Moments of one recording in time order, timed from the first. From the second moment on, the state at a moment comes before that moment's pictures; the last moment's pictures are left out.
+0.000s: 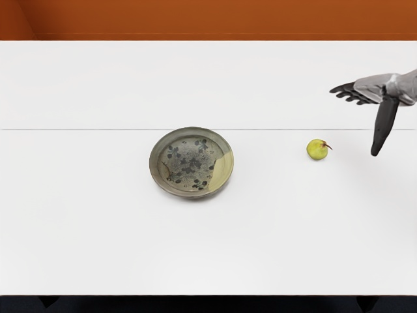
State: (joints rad) left arm -0.08 0.00 0.00 -0.13 -0.17 -0.07 0.15; right arm 1.09 -0.86 0.54 1.27 -0.85 0.61 -0.55
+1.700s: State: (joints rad) left arm -0.08 0.00 0.00 -0.13 -0.17 -0.07 0.15; right arm 0.90 -0.64 0.37 1.41 -1.26 0.02 -0.61
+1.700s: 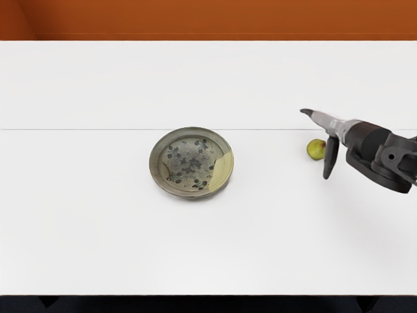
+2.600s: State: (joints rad) left arm -0.08 0.00 0.00 -0.13 -0.17 -0.07 0.15; right arm 0.91 -0.56 0.26 1.35 -1.36 -0.08 -0.61
